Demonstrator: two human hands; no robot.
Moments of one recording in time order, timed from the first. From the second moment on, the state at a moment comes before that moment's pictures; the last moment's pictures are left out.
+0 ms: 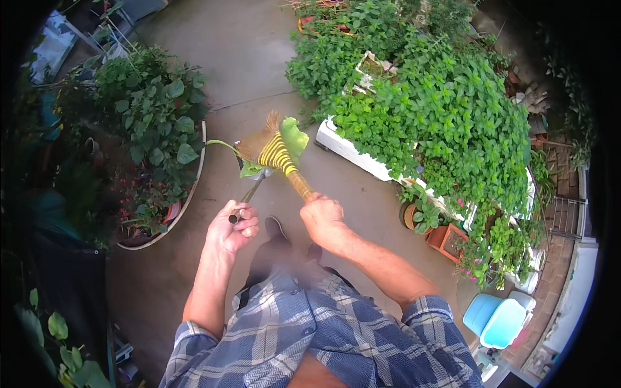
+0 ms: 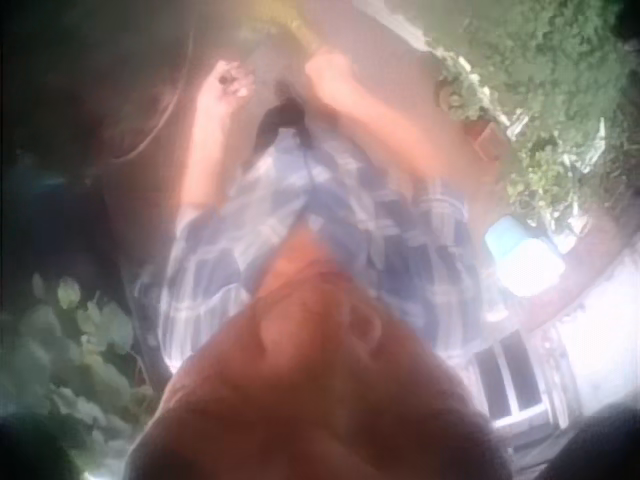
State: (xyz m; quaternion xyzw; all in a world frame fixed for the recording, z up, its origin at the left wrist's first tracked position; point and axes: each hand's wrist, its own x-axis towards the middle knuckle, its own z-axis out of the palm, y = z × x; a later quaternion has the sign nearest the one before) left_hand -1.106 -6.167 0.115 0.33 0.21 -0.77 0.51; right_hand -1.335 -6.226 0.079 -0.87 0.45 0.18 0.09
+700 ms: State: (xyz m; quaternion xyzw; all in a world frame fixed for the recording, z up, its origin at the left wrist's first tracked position) left_hand -0.844 -6.654 0.142 0.41 0.12 -0.78 0.45; right_hand -1.095 -6.672 0.120 -0.78 0.59 0.10 0.19
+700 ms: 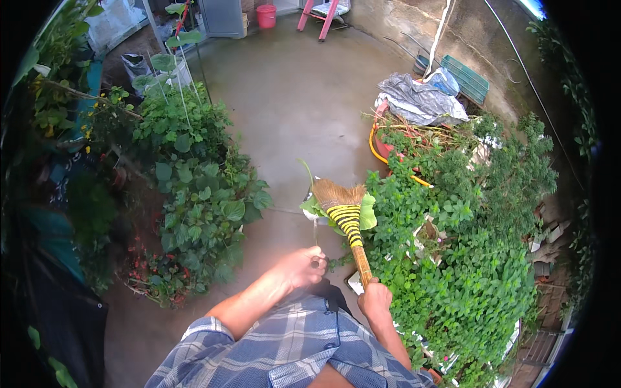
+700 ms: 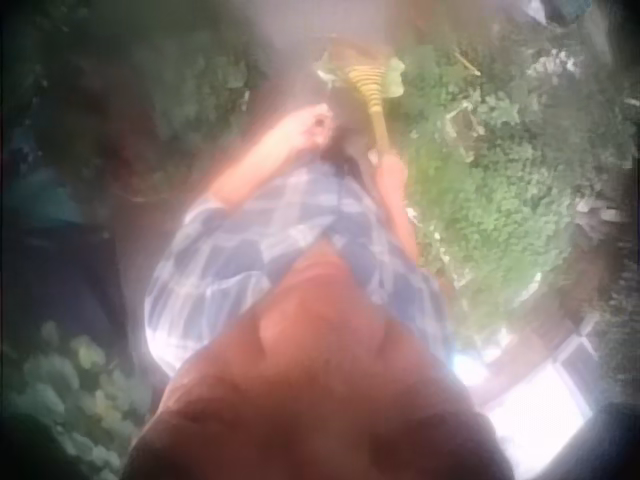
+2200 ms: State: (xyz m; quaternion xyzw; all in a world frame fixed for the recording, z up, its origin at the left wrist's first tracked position) left_hand -0.143 -7.494 0.097 0.25 0.25 -0.70 0.62; right_hand -0.390 -7.671 0.105 -0.90 0.40 0.08 0.16
